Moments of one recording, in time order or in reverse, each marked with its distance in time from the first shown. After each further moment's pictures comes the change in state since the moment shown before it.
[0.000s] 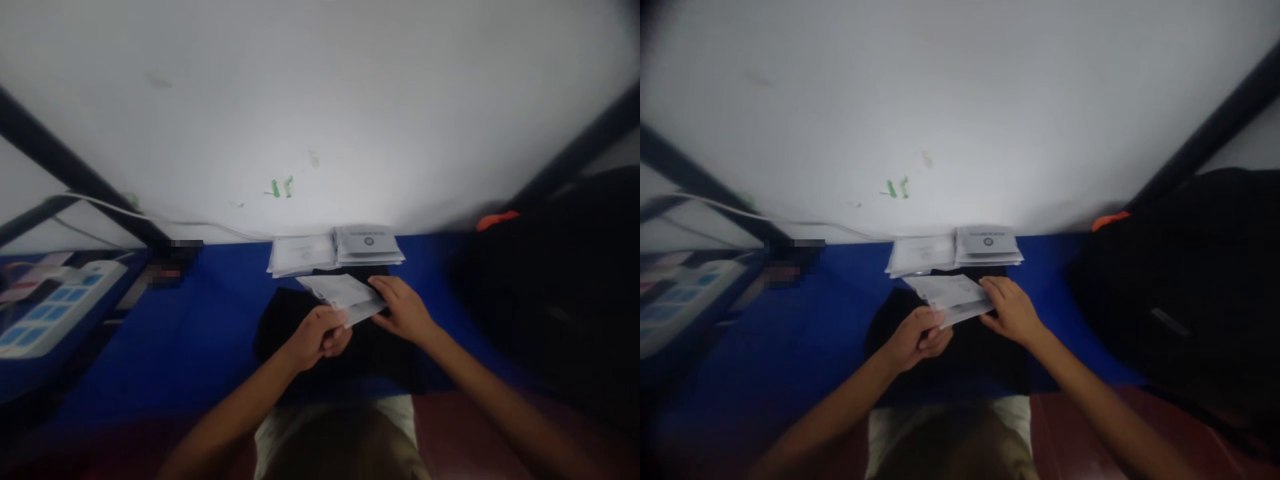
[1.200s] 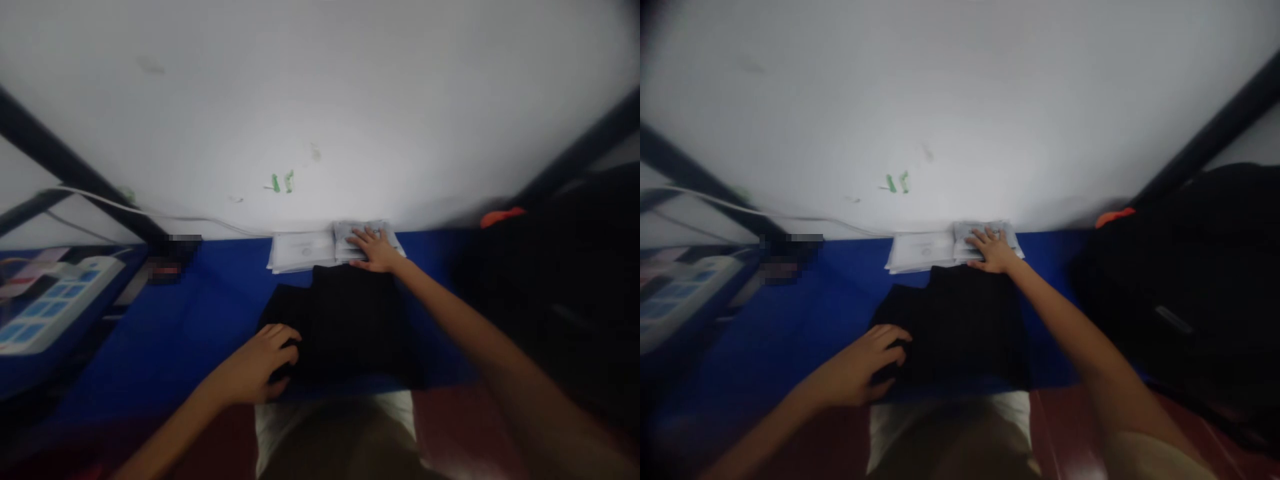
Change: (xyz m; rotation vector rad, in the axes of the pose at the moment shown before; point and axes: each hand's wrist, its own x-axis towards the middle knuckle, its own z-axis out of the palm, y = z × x) left_hand -0.095 0.026 -0.067 1.737 -0.172 0.066; right_hand 0.103 0.089 0.048 -0.129 -0.379 0.073
